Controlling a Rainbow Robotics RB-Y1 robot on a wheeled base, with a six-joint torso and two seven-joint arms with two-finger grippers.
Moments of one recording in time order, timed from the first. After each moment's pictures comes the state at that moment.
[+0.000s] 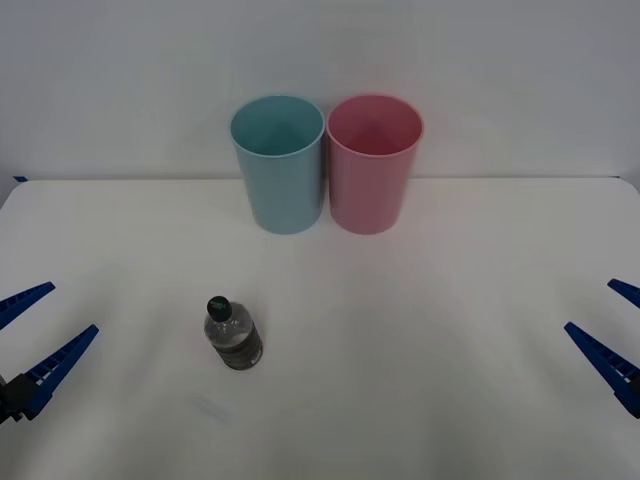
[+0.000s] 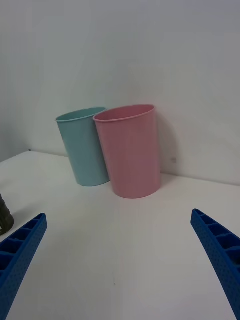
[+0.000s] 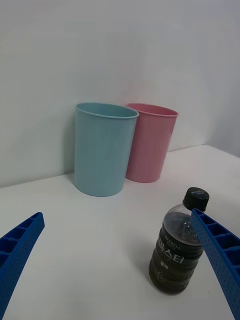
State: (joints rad) right arm 0.35 -0.40 -0.52 -1.66 0.96 -1.22 0.00; left arm 0.35 0.40 0.52 -1.66 -0.96 -1.22 0.00
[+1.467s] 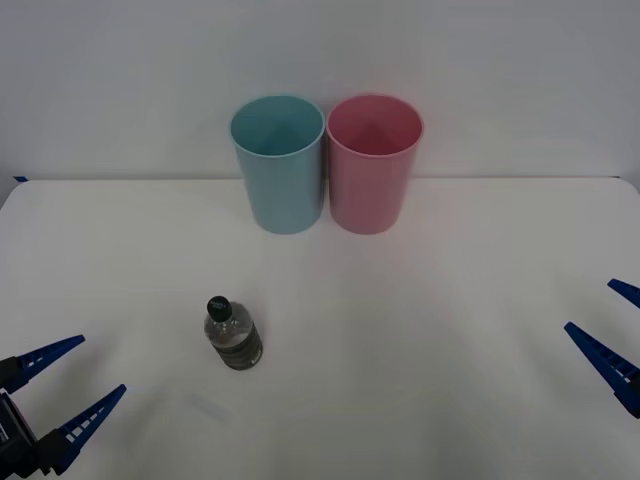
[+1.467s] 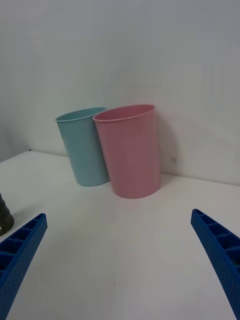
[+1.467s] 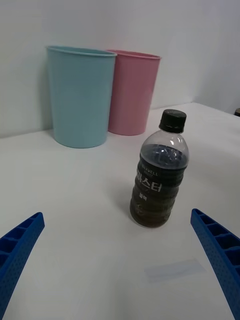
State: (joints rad) right arm 0.35 -0.40 -0.52 -1.66 0.96 -1.22 0.00; left arm 0.41 0.46 0.37 -1.51 -0.93 -1.22 -0.24
